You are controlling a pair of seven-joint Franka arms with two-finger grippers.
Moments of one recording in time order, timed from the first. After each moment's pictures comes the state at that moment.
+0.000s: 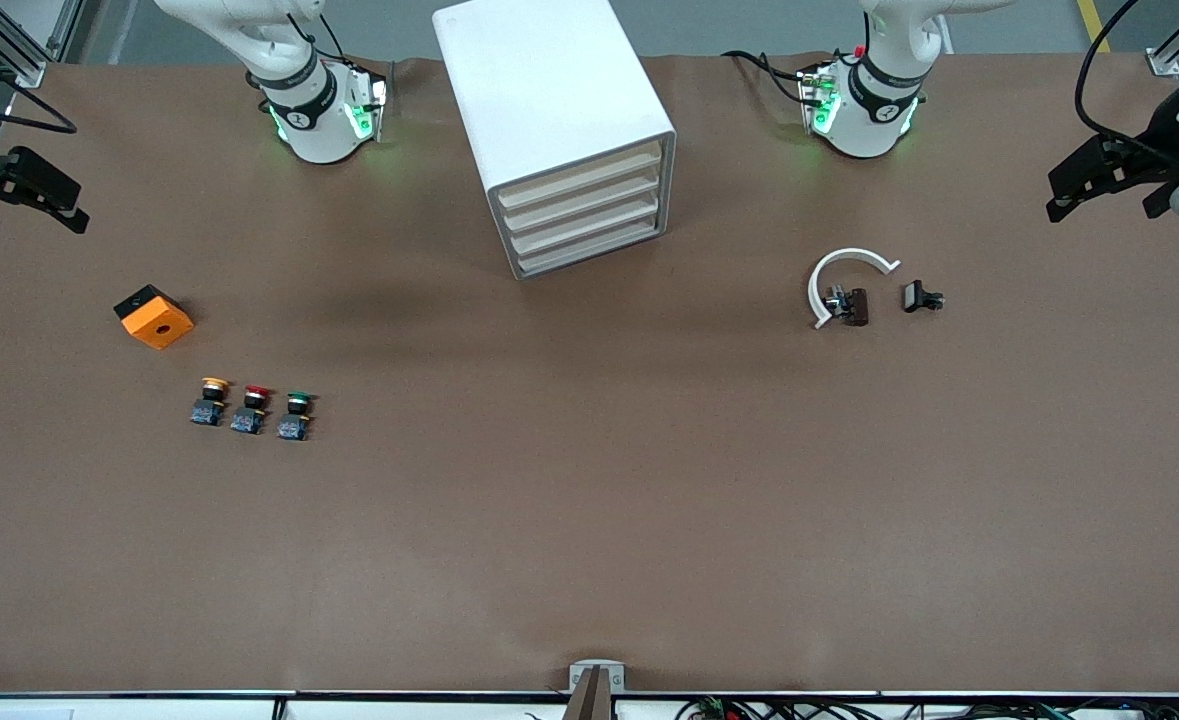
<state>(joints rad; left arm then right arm) 0.06 -0.13 -0.11 -1.63 0.02 1.51 -0.07 -0.05 -0.14 0.01 -1.65 -0.02 1.54 0.01</state>
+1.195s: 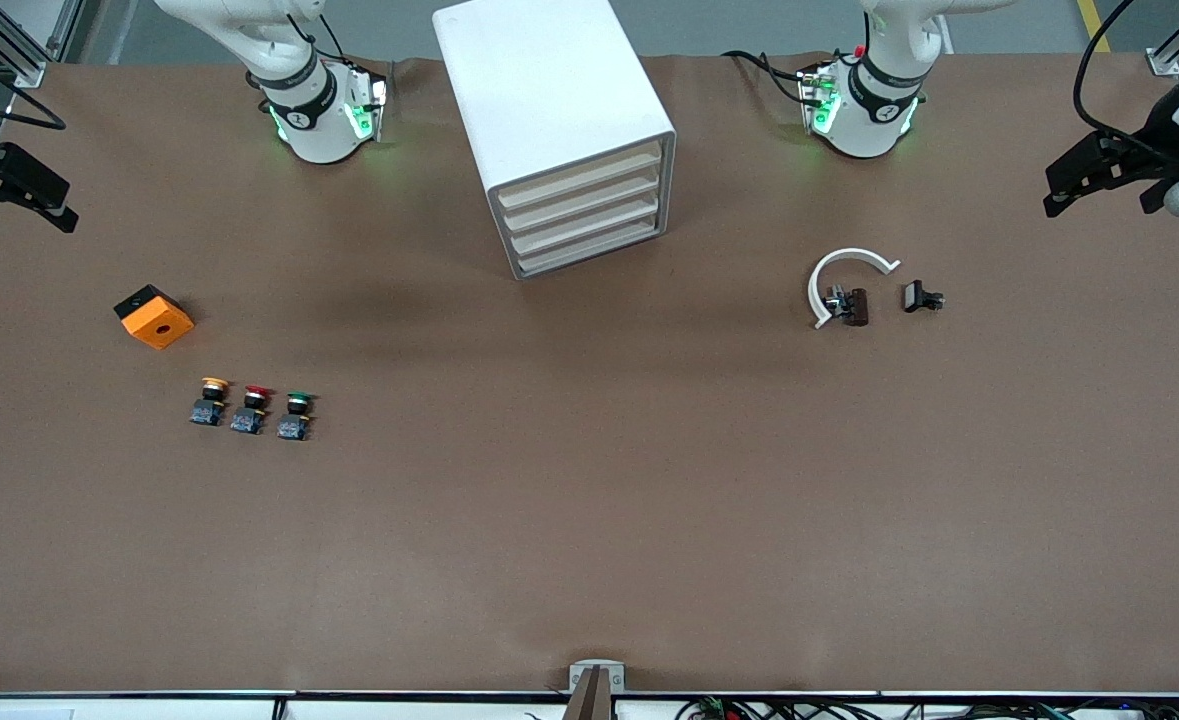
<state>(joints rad) 0.05 -0.12 -0.11 -1.62 0.02 1.48 -0.07 -0.05 -0.14 0.01 -1.63 -0.02 1.54 0.01</state>
